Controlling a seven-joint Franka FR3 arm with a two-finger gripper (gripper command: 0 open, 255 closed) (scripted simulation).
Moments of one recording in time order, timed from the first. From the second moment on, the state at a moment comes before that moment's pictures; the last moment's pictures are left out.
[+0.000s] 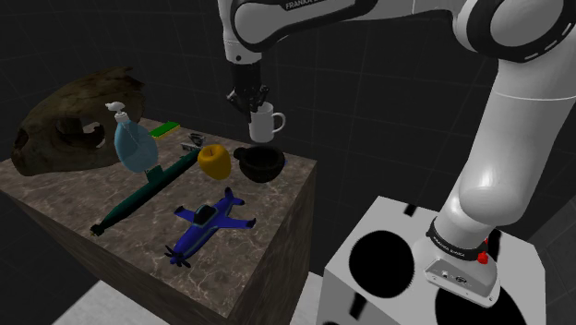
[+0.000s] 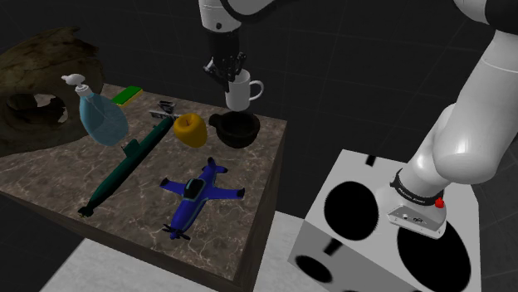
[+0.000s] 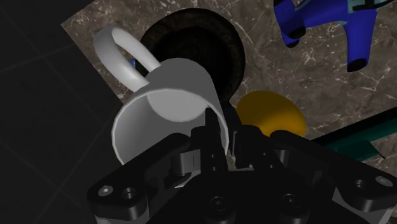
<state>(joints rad) 0.01 0.15 0.33 -1.65 -0.10 1.84 0.56</state>
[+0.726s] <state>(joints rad) 0.01 0.17 0.33 -1.78 -0.11 1.99 0.57</state>
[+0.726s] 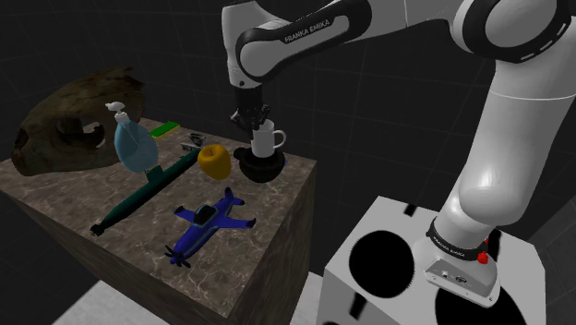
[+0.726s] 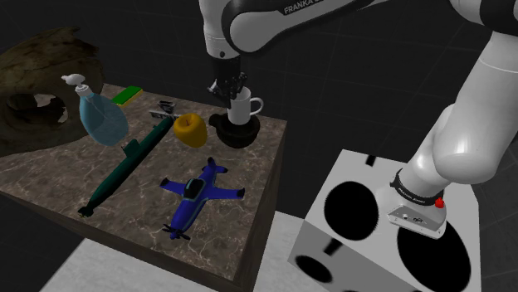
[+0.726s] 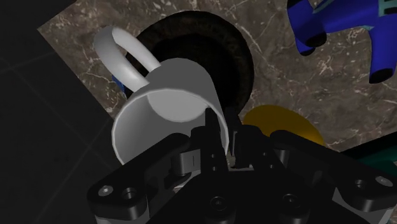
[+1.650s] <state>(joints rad) 0.01 0.17 0.33 -1.79 -0.11 2.00 0.57</state>
